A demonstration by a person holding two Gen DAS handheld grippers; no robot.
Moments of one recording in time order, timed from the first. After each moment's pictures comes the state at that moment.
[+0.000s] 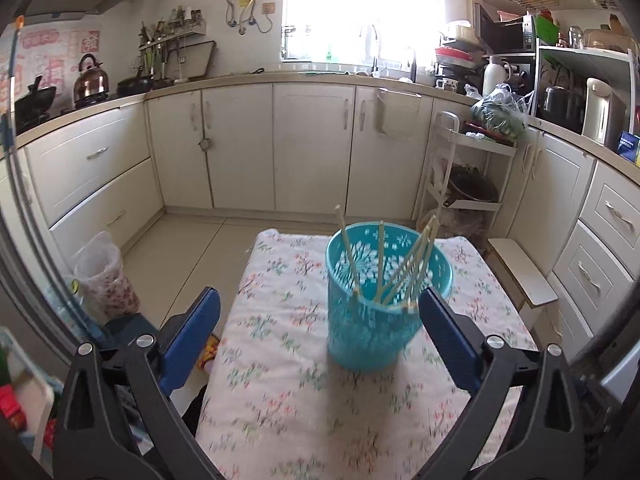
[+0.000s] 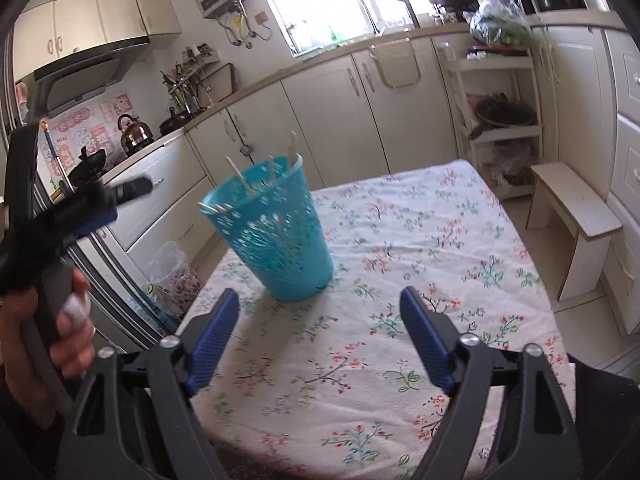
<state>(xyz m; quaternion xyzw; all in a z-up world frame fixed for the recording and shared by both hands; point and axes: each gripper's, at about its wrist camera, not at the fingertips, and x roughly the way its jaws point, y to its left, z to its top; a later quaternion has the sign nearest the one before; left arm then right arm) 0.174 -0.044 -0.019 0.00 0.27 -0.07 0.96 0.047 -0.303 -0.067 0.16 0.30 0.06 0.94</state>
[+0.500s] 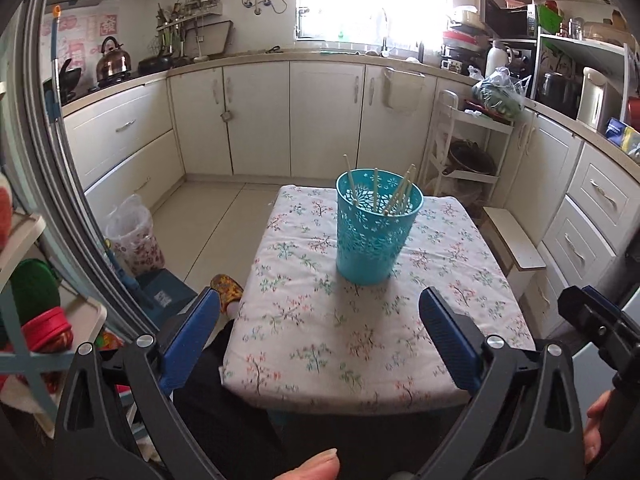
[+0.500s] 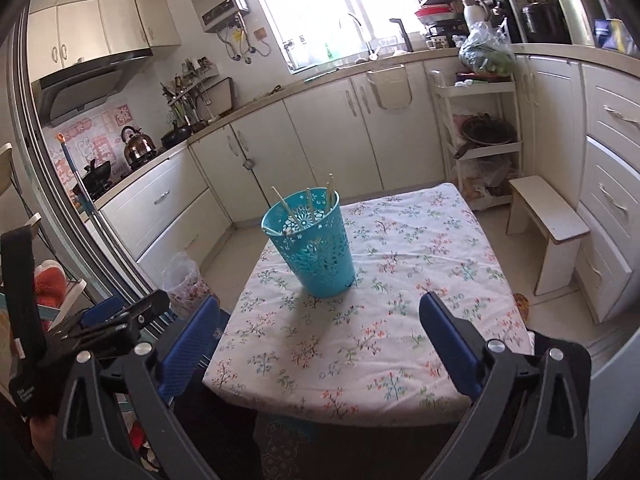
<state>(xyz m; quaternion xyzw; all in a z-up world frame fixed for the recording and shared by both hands) 0.046 -0.016 0.008 0.00 0.32 -0.06 0.95 -0.031 -0.268 0.013 0.17 0.29 0.03 0.94</state>
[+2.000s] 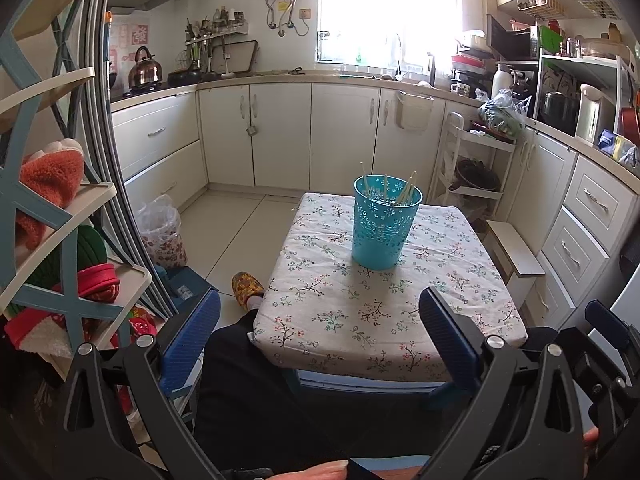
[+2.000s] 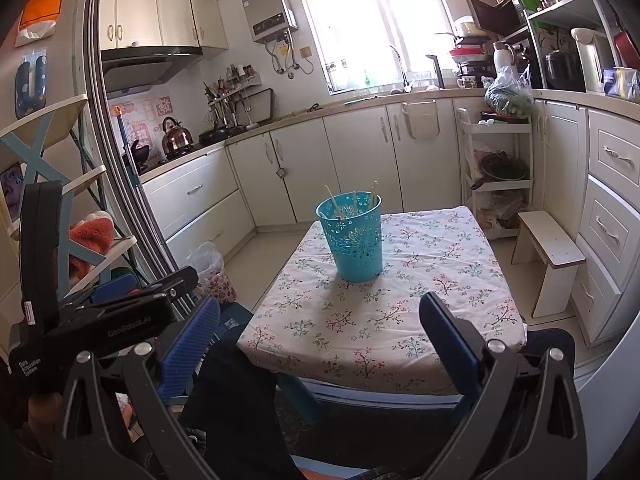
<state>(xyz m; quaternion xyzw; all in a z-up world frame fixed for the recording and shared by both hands) -0.051 0.011 0.023 -0.01 0.28 -0.03 0.96 -0.129 -0.219 0.023 0.11 0.24 0.07 0.96</state>
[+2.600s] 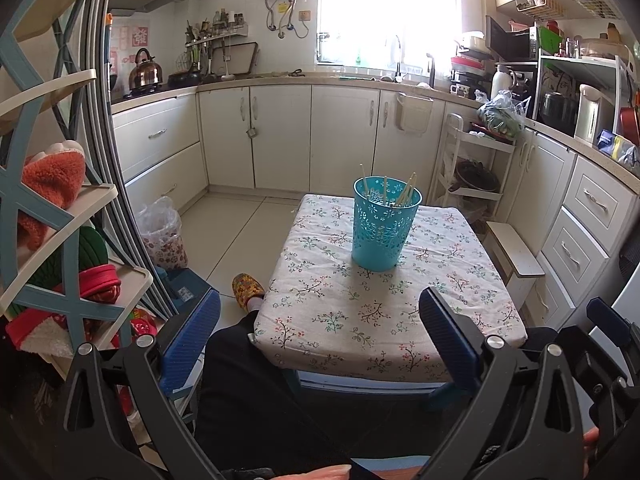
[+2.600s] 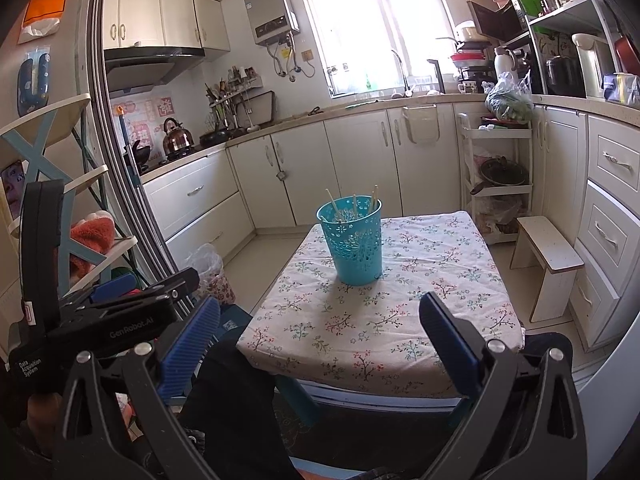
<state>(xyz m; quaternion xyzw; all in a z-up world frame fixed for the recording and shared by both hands) -0.054 0.009 0.025 -0.01 0.28 -0.03 0.96 -0.131 -0.220 0.026 0.10 0.24 0.07 0.96</state>
